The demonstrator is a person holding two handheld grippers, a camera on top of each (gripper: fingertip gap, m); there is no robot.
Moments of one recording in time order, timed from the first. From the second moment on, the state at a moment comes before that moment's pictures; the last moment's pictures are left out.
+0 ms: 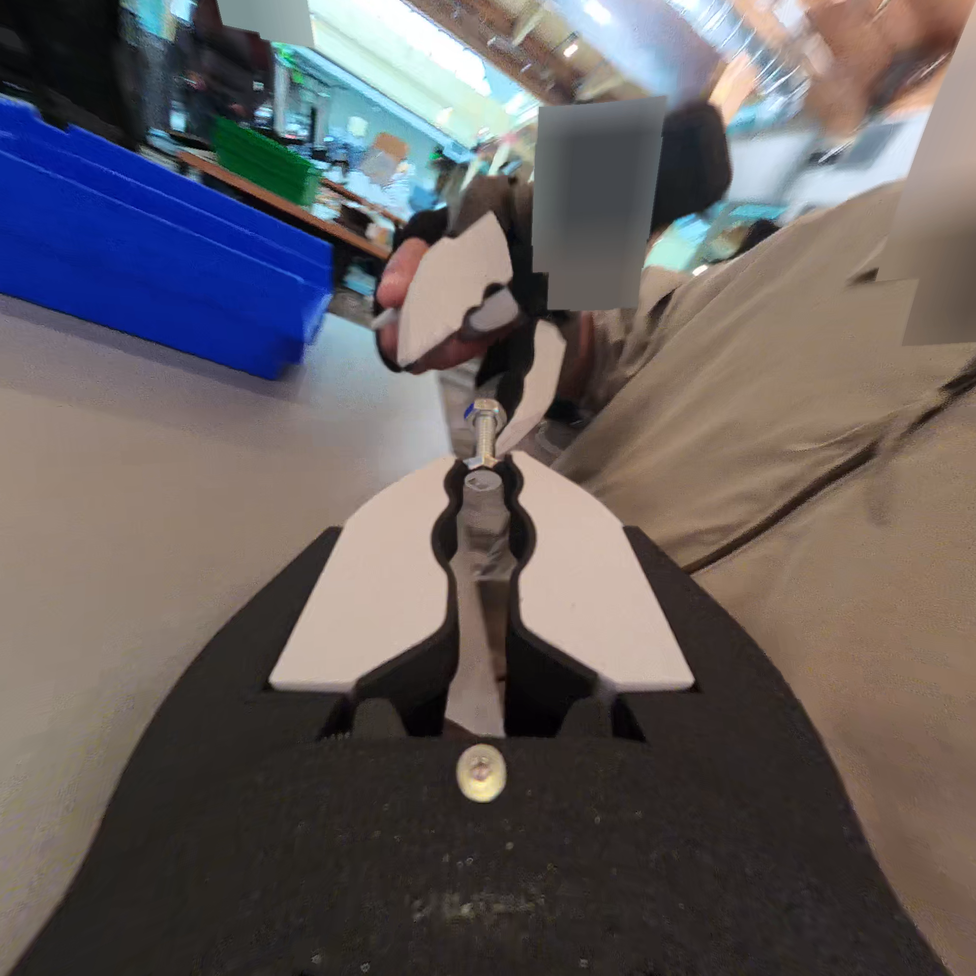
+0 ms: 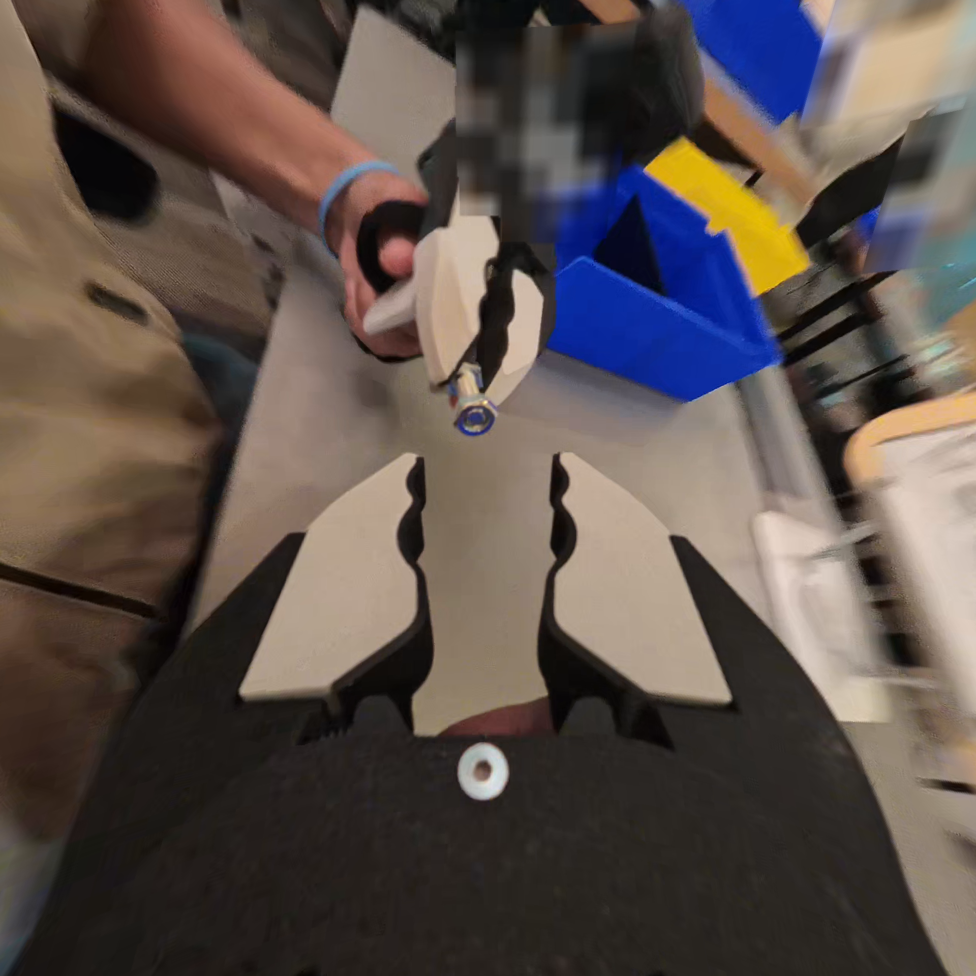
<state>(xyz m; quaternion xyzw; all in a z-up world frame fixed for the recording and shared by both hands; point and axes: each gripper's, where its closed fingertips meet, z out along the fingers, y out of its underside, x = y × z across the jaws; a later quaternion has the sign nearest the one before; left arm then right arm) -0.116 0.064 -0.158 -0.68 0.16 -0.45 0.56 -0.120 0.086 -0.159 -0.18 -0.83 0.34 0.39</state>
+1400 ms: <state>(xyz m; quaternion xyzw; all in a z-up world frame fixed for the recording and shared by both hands) -0.132 0.074 -0.151 -0.69 0.16 -0.39 0.59 -0.127 0.088 -0.161 -0.18 -0.82 0.38 0.39</state>
